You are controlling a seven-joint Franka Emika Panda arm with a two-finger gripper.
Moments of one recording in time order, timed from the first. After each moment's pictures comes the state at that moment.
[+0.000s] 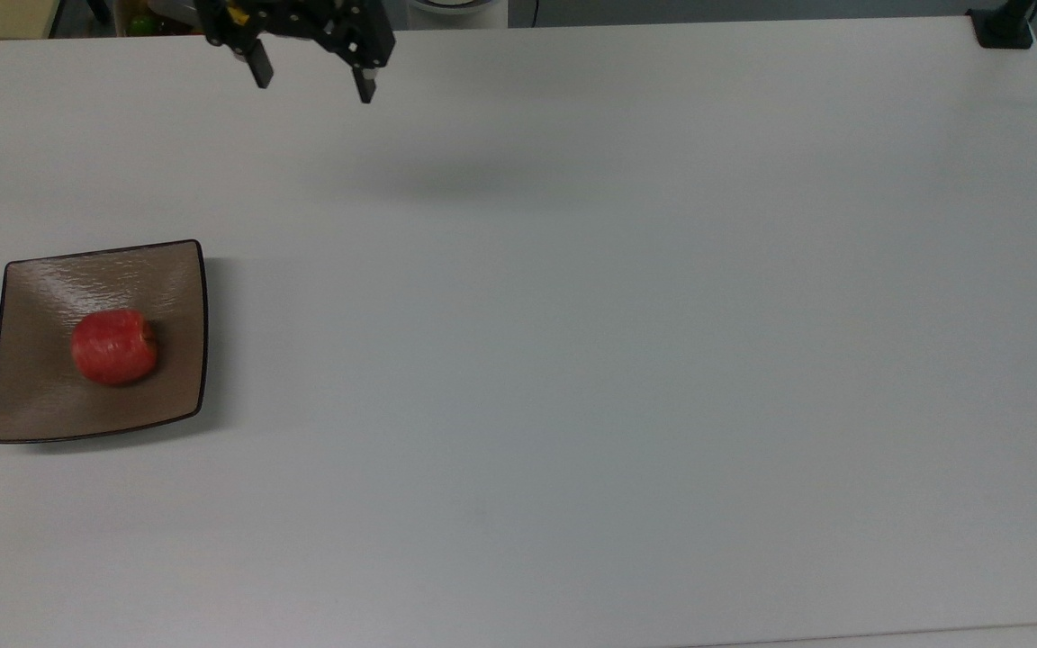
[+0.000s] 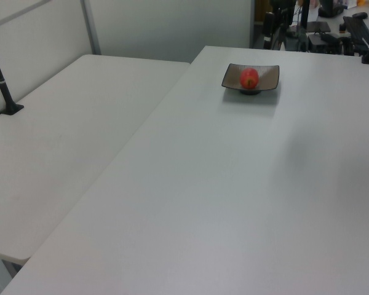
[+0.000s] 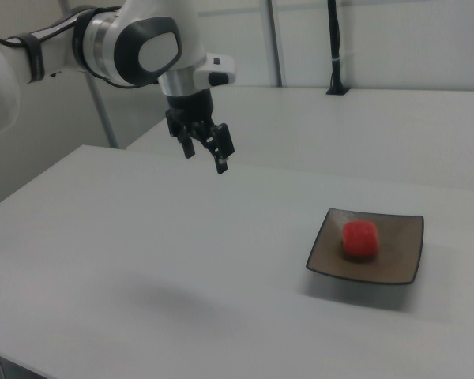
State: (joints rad) arm -0.05 0.07 -0.01 -1.62 0.07 1.78 0.08
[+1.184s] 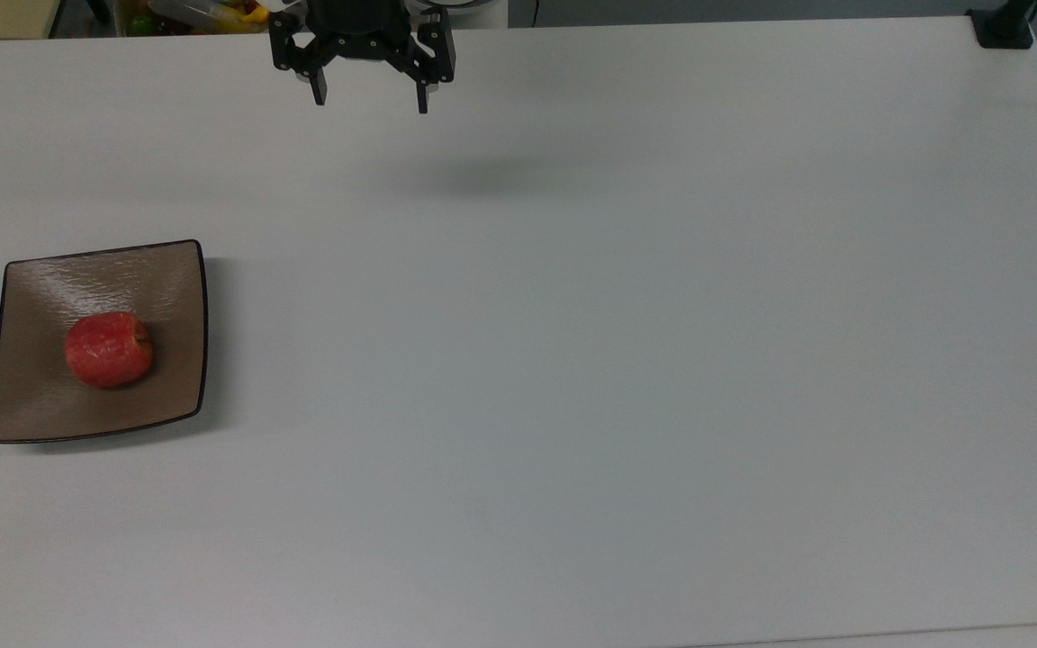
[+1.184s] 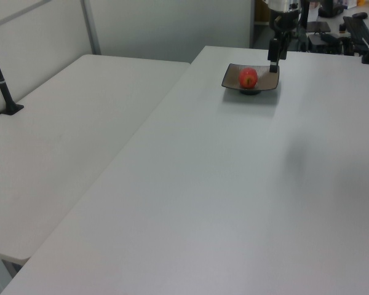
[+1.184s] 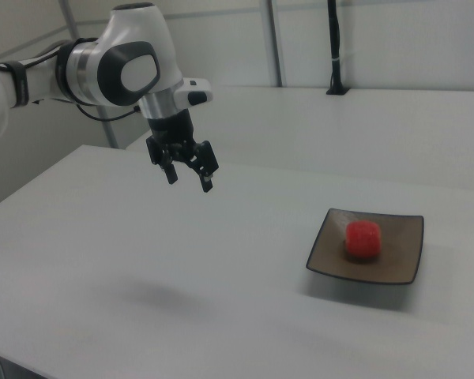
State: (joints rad) arm 0.04 0.03 0.00 -1.76 -0.04 1.83 0.02
